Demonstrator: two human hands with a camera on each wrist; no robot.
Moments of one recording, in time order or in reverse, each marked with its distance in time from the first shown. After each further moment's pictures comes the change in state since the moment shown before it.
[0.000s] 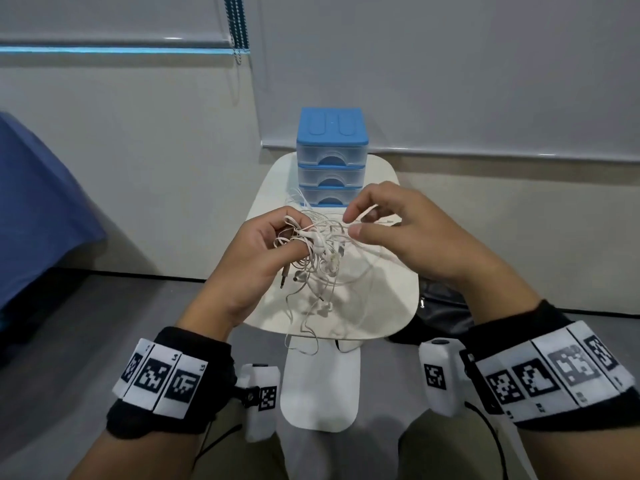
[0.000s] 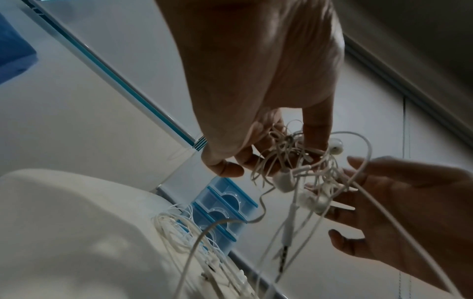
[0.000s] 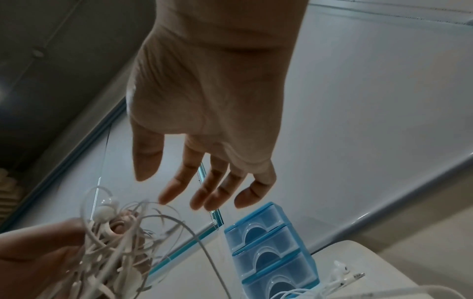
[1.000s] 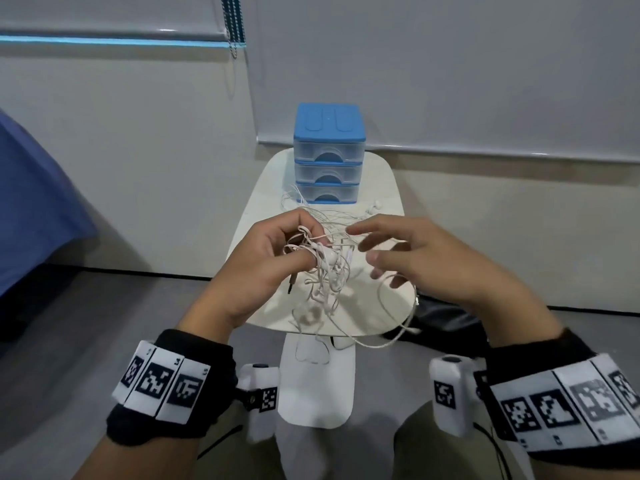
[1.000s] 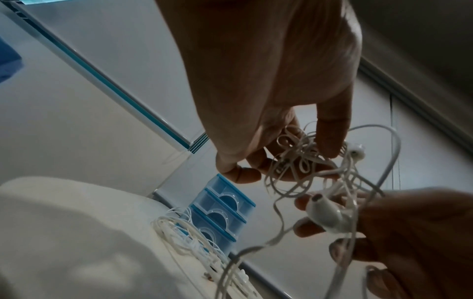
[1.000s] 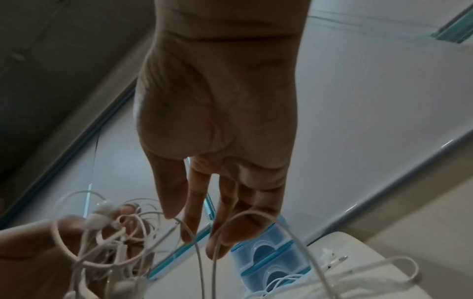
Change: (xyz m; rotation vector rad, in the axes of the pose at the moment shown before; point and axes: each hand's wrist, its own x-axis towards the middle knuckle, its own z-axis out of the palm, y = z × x) left_hand -0.004 0.000 0.005 0.064 -0.140 0.031; right_hand -0.024 0.012 -0.002 0.054 -0.131 0.229
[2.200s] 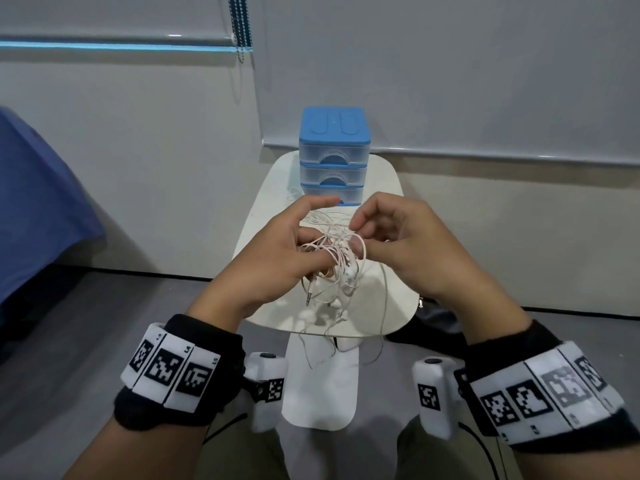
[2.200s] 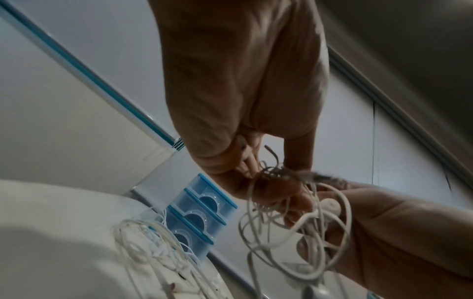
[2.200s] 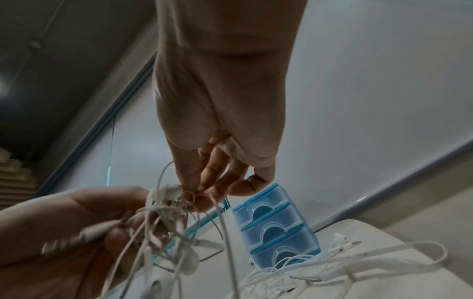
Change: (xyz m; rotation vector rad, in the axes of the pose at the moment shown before) left_hand 0.009 0.016 0.006 0.144 -0.001 -0.180; right_hand 0.017 -0.006 0.017 0.205 0.133 -0.253
